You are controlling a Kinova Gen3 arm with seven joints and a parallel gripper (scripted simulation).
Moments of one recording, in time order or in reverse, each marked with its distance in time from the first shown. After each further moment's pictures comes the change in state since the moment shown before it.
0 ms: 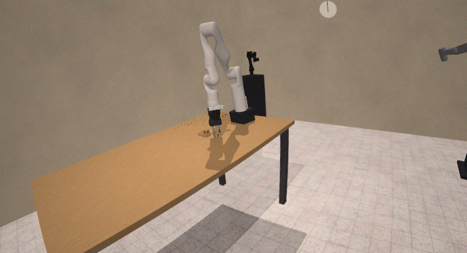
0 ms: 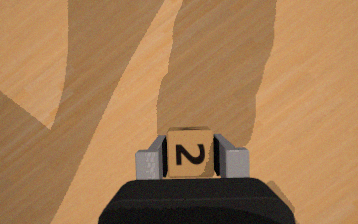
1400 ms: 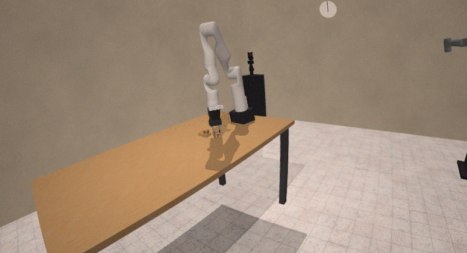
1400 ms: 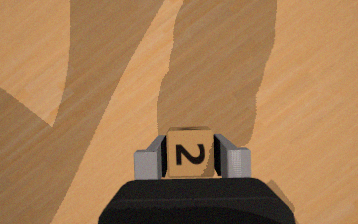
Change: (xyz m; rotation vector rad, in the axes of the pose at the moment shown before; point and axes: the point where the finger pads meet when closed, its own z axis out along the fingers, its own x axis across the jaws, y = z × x) arm 0.000 0.000 0.000 0.000 0.000 0.000
